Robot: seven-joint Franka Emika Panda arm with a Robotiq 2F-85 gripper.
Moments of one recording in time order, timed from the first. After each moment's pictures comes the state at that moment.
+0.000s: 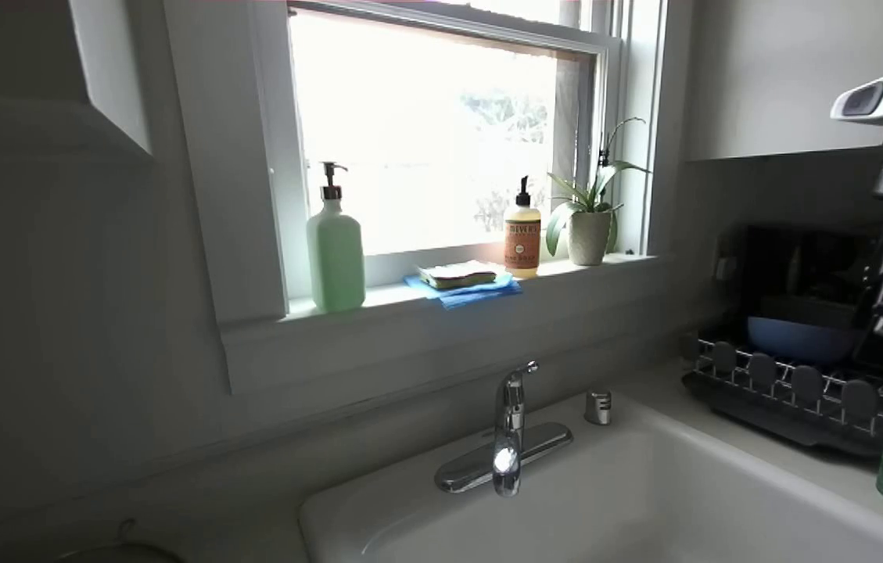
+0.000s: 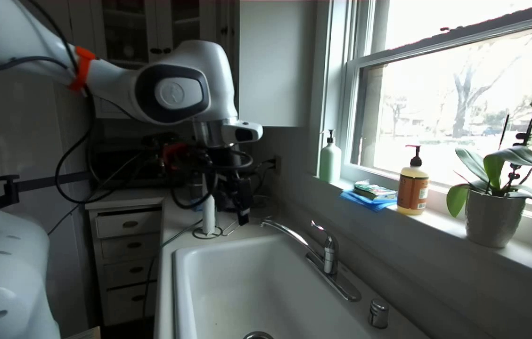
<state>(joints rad) 0.05 -0.76 0.04 -2.66 0.02 2.10 -0.01</state>
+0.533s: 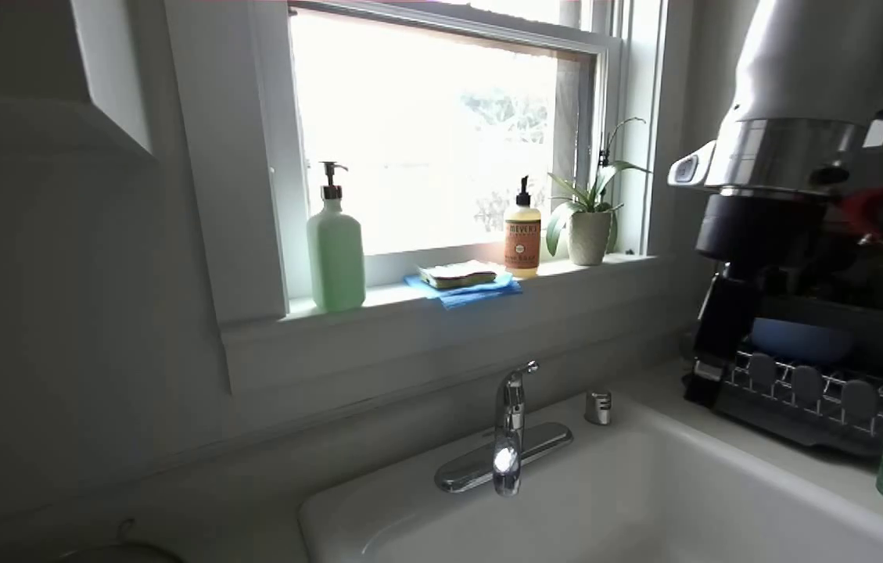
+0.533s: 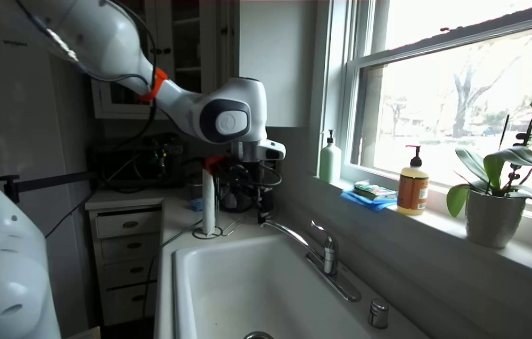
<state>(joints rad) 0.13 -0.35 0.05 -2.45 0.12 2.25 -0.01</state>
